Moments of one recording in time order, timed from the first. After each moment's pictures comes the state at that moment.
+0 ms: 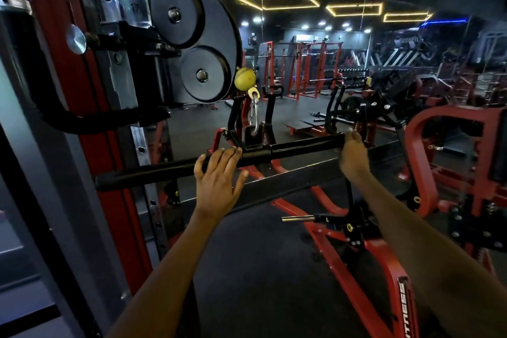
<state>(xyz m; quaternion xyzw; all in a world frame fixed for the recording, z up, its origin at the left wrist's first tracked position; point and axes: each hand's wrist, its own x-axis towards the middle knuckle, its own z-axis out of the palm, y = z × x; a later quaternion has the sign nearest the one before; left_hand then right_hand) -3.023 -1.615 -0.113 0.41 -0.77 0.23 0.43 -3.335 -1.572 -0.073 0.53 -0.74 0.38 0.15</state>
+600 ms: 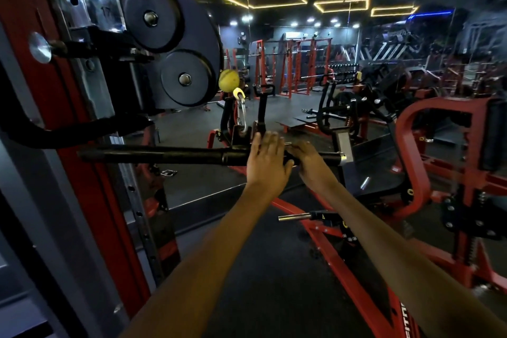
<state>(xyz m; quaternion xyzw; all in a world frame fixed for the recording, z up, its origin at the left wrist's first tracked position) -3.145 -1.592 -0.061 0.41 -0.85 0.22 0.24 -3.302 -1.591 -0.095 0.72 -0.59 0.32 0.18</state>
